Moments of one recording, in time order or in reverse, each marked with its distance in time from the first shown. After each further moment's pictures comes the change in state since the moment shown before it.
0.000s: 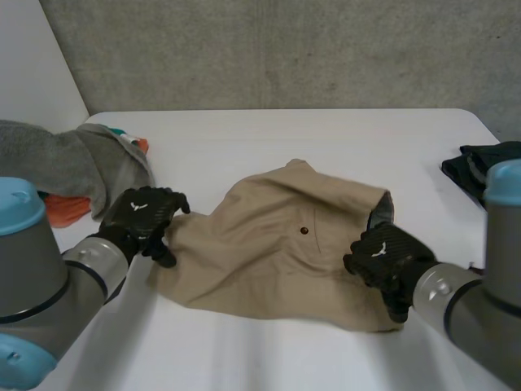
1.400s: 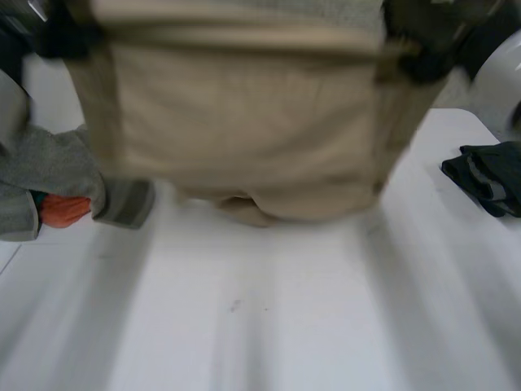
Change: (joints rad) left arm -0.052 0.340 0.359 0.005 -0.169 0.071; right arm -0.065 -0.059 -0.579 -0.103 -0.054 0.289; left_hand 0.672 0.715 0.709 0.730 0.695; right_hand 0.622 0.680 0.688 0.696 0.690
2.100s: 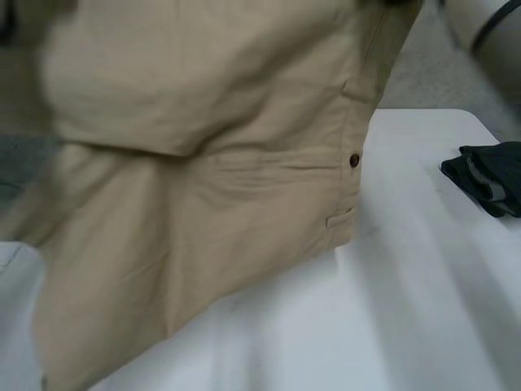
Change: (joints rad) left arm 0.085 -0.282 0.484 -0.083 -0.005 -0.086; right arm 0.074 0.145 -0.303 -0.074 0.039 0.116; left_hand 0.000 0.004 0.001 0.003 0.000; right_hand 0.000 0.000 0.001 0.001 0.011
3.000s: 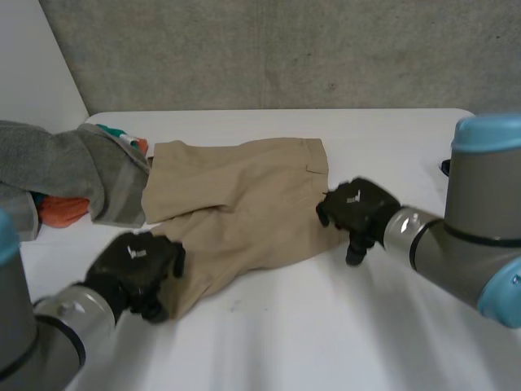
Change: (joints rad) left arm -0.135 0.135 -0.939 -0.187 0.083 0.102; right arm -0.024 0.159 0.578 0.108 -0.124 -0.183; left_hand -0.464 -0.501 -0.494 -0.509 -0.466; right_hand -0.501 -0.551 -0.571 -0.582 -0.579
